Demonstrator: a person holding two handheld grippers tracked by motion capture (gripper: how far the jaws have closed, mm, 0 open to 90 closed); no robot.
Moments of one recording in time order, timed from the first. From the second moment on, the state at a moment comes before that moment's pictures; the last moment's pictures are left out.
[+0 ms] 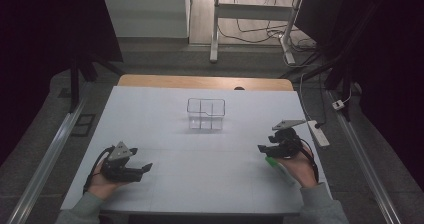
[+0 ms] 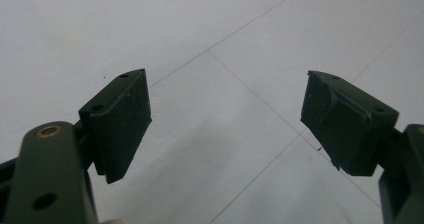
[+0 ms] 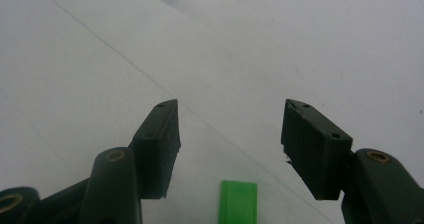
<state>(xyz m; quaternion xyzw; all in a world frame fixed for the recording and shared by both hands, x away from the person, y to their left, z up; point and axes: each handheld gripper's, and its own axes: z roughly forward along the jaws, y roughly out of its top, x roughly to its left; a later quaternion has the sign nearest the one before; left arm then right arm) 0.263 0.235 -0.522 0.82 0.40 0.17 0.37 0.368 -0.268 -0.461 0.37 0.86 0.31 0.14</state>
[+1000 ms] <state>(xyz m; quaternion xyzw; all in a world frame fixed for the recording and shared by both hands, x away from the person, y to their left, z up) 0.263 0.234 -0.522 0.82 0.40 0.17 0.37 0.368 -0.279 -0.470 0.40 0.88 0.24 0.09</state>
